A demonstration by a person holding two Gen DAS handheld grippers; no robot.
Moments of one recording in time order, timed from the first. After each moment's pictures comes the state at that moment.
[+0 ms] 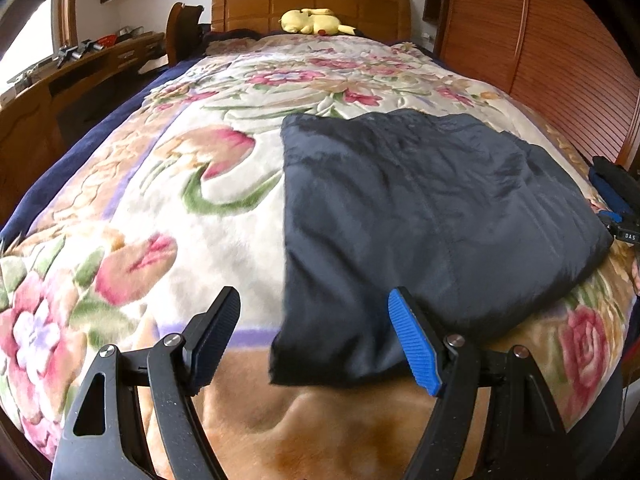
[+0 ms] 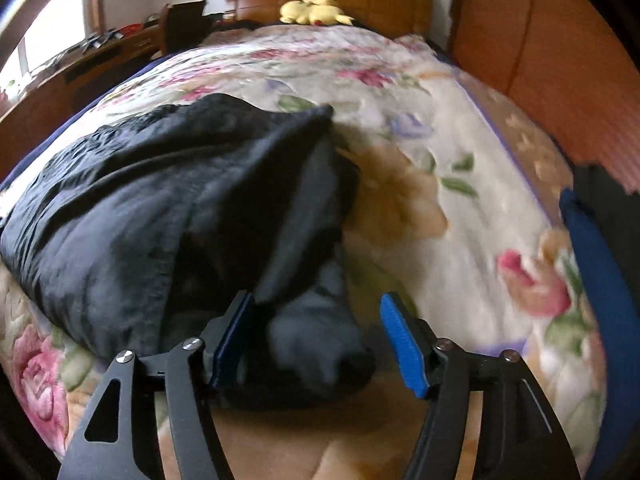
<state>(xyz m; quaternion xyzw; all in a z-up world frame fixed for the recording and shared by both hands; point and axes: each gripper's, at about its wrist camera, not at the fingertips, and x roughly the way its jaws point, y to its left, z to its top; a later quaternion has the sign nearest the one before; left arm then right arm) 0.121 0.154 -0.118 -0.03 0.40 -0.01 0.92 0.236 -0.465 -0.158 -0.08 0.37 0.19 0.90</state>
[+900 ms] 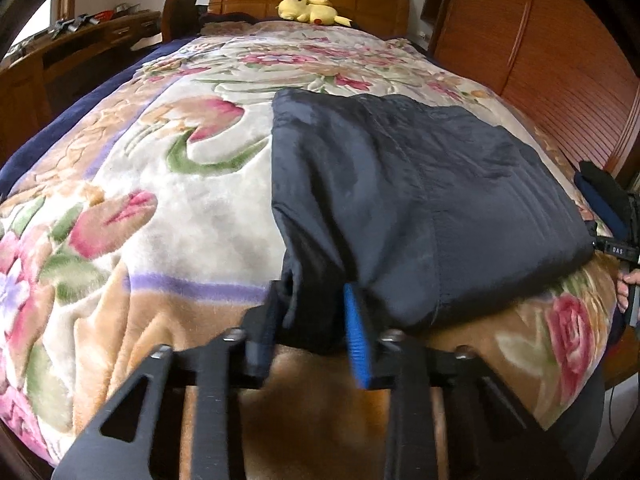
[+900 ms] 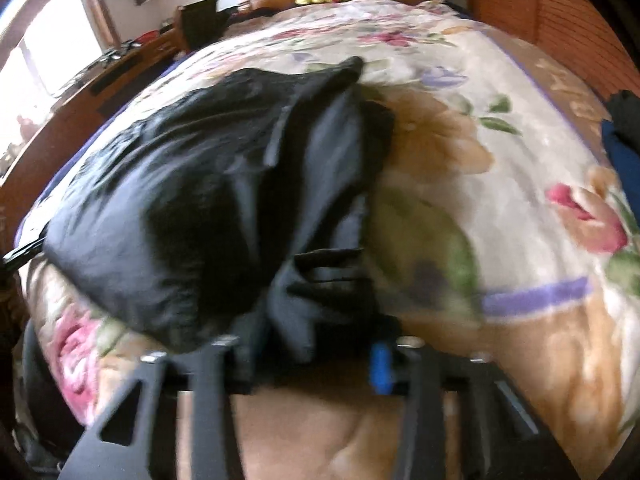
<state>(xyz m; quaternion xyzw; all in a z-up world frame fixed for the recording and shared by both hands) 0.110 0.151 -0.133 -0.07 0.41 -0.04 0.91 0.229 -0.472 -0.180 -0.02 0.41 0.28 0.87</state>
